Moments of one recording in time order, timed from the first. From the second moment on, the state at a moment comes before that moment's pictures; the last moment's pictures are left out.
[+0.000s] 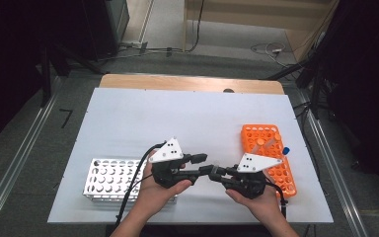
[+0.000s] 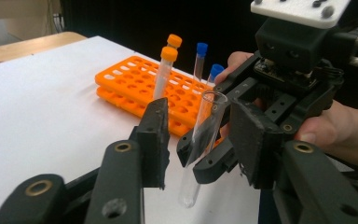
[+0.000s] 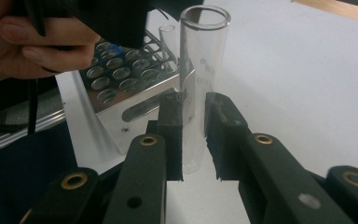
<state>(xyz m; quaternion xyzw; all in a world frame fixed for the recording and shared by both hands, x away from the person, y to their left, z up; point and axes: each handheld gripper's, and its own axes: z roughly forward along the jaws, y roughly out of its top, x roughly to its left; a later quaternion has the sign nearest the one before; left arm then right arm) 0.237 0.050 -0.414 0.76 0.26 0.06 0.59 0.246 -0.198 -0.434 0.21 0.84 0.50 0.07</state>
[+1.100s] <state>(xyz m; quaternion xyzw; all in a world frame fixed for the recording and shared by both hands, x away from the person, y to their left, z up) 0.235 0.056 -0.412 0.77 0.25 0.08 0.58 0.243 -0.204 -0.430 0.20 0.83 0.52 0.06</state>
